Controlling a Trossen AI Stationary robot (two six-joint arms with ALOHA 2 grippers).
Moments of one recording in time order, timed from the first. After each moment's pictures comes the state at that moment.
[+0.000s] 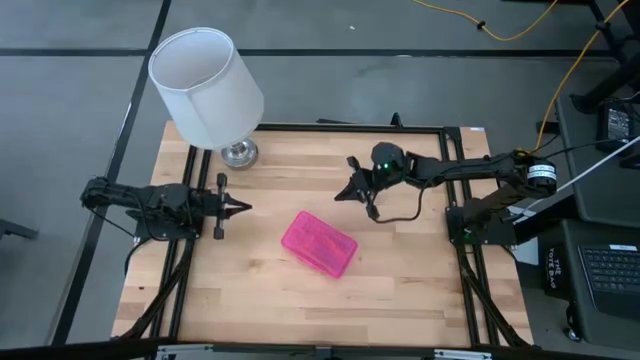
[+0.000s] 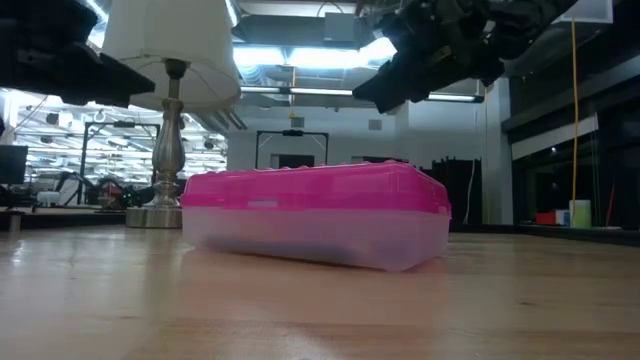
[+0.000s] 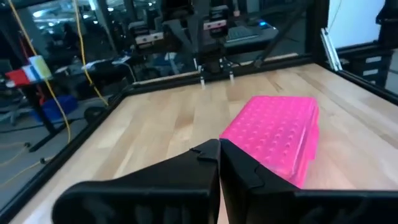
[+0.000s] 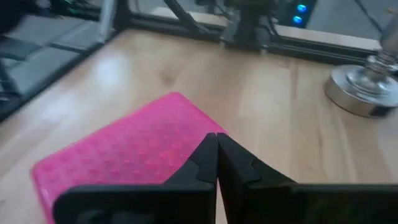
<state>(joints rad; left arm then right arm) -0.18 0.02 0.07 -0.15 -0.26 0.16 -0.24 1.45 0.81 0.19 -0.50 -0.27</state>
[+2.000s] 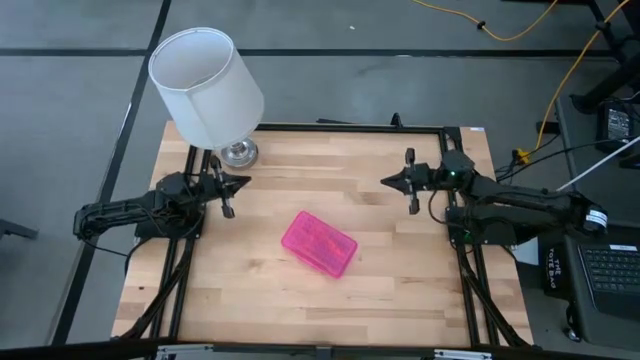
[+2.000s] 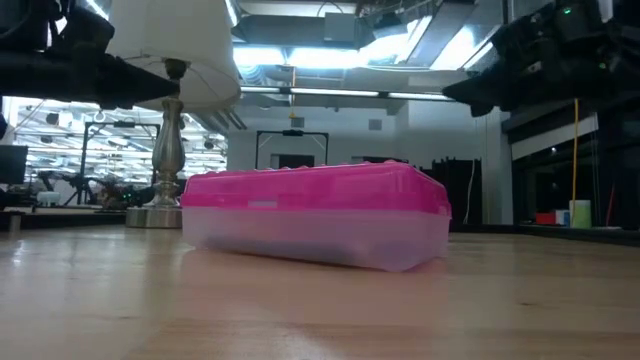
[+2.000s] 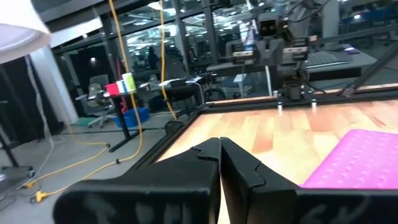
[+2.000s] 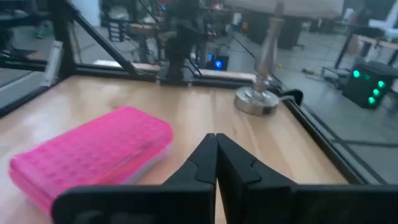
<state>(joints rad) 0.23 0.00 0.01 0.07 -0.13 0.19 -0.48 0.79 0.25 0.43 -0.47 -0.16</state>
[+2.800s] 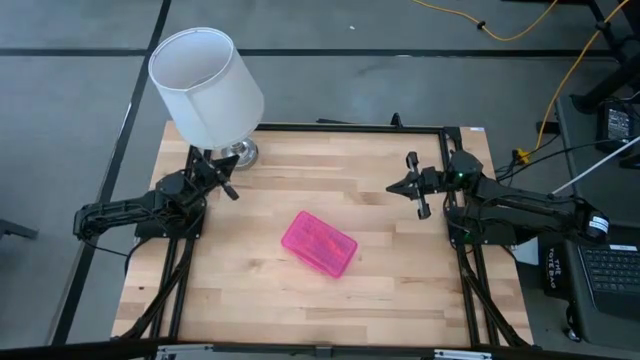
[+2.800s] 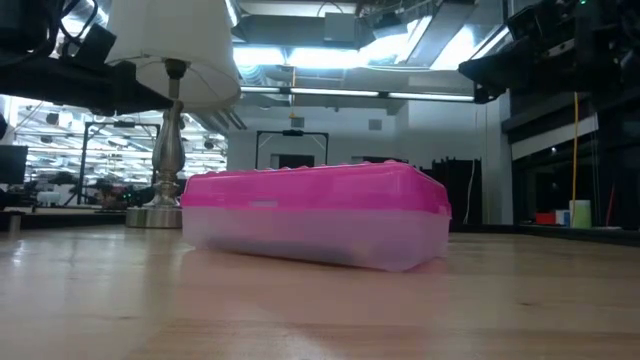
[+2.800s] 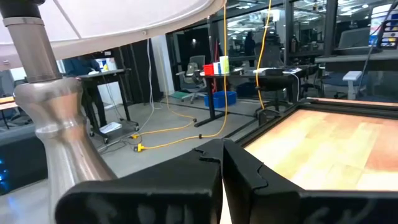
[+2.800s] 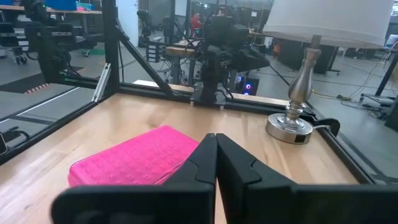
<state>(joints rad) 0.23 0.00 0.01 0.08 -0.58 0.14 -0.48 0.68 0.24 0.41 -0.62 -0.13</state>
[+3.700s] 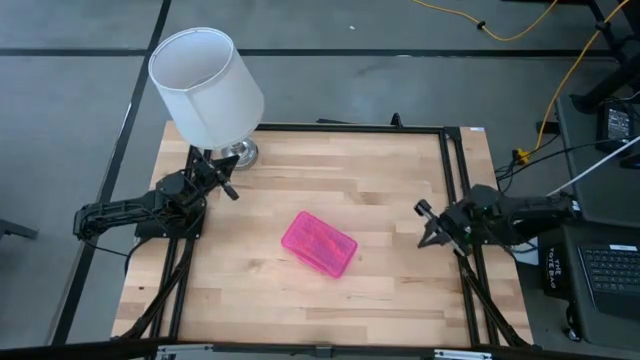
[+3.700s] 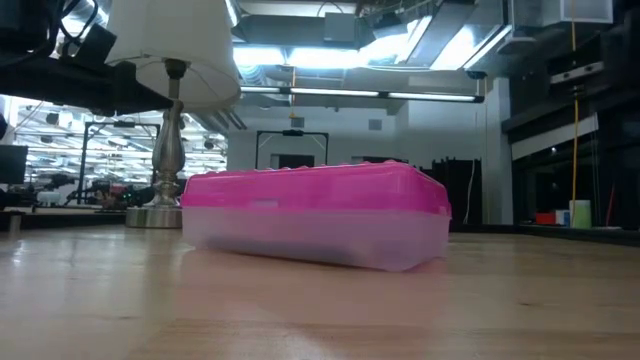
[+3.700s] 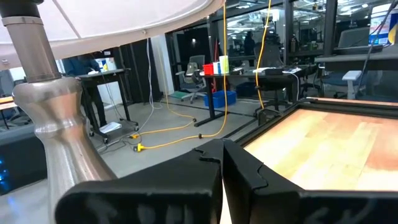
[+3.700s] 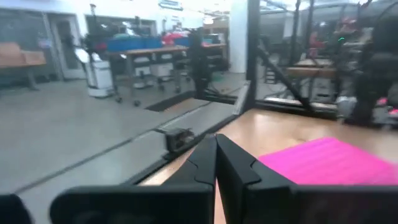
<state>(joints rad) 0.23 0.00 0.01 0.08 -0.58 0.14 0.05 0.09 0.01 0.17 -0.60 0.08</state>
